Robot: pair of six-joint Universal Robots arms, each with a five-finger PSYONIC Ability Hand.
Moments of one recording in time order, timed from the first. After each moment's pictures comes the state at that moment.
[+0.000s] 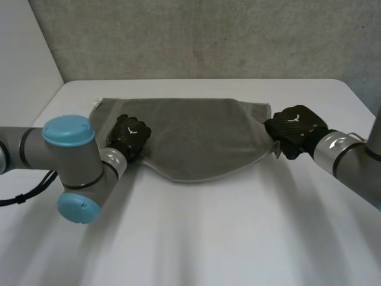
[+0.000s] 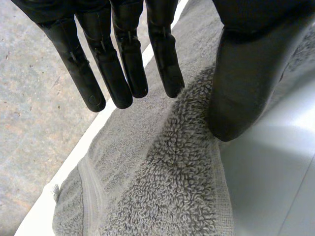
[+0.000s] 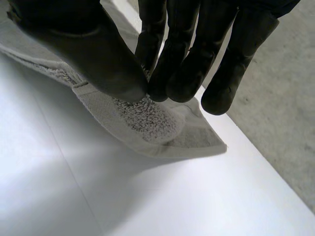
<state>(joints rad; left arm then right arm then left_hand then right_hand) 4.29 -2.29 -1.35 3.43 -1.51 3.78 1.81 -1.21 1.47 0.07 1.23 2.57 0.71 0.72 0.72 0.72 0.53 1.29 1.32 1.33 1.33 1.16</state>
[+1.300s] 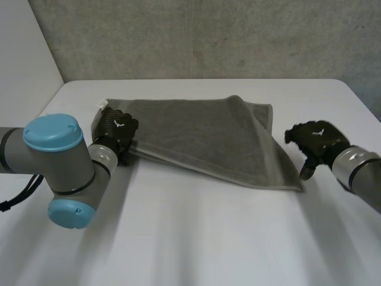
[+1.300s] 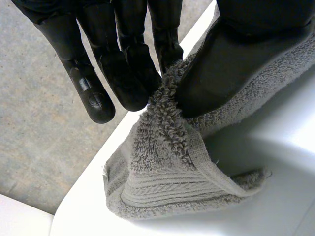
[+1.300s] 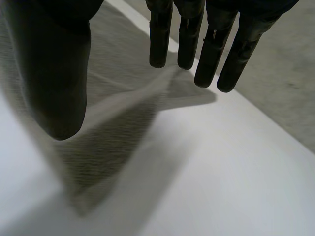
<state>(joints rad) 4.29 -2.16 -1.47 3.49 -1.61 3.75 1.71 -1.20 1.62 -0.03 1.26 2.66 1.22 1.32 1.32 1.35 1.12 0.45 0.45 0.43 0.43 0.23</state>
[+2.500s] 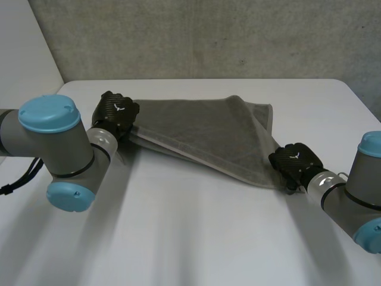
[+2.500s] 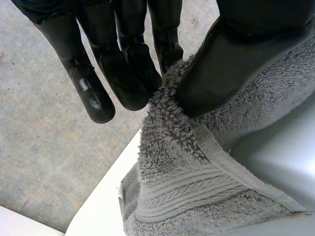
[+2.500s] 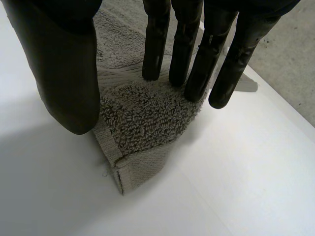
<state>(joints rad) 4.29 -2.16 -1.35 3.42 -1.59 3.74 1.77 -1.03 1.68 -0.24 1.27 2.56 1.22 1.32 1.33 1.35 1.12 0.64 0.65 0.66 0.66 0.48</state>
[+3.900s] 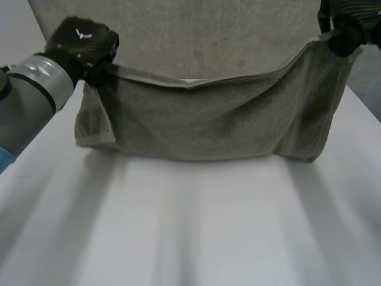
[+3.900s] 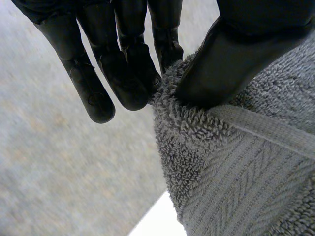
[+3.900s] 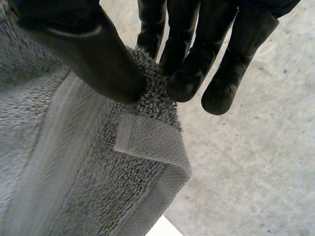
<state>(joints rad) 4.36 -1.84 -1.17 3.03 -1.42 3.59 1.77 -1.35 0.99 0.32 1.31 2.78 1.22 1.32 1.33 1.36 1.12 1.31 1.28 1.33 1.34 1.14</state>
